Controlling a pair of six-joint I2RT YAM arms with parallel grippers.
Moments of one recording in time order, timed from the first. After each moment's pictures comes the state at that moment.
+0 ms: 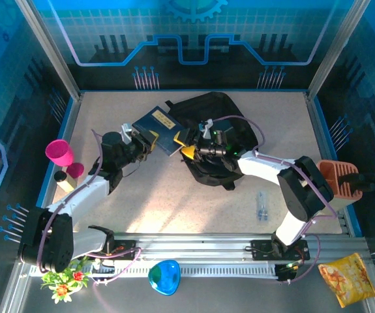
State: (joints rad) left arm -0.21 1.21 0.59 0.37 0.43 -1.38; right arm 0.59 1.69 0.97 0.38 -0.58 1.28
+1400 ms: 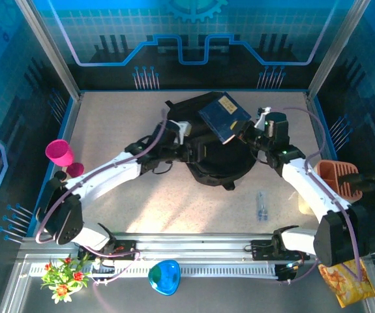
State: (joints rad) left arm -0.67 1.50 1.13 -0.34 0.16 -0.54; right arm 0.21 1.23 0.90 -0.10 -0.35 0.87
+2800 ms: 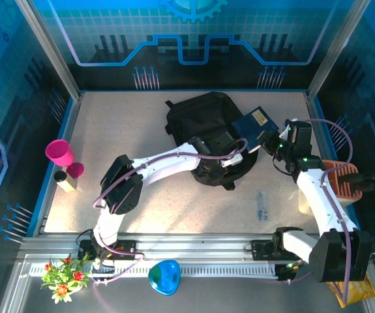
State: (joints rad) left arm -0.92 2.03 1.72 -0.86 -0.07 0.14; right arm -0.02 1.10 0.83 -0.35 -0.31 0.77
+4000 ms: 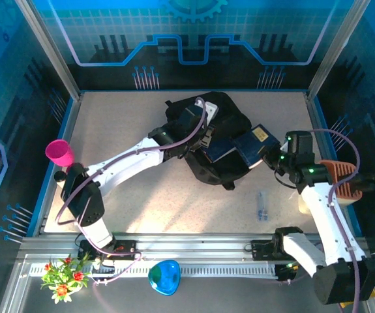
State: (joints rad) left arm -0.77 1.69 1.49 -0.36 -0.19 -0.20; right arm 0.07 0.94 0.86 -0.67 -0.25 0.84
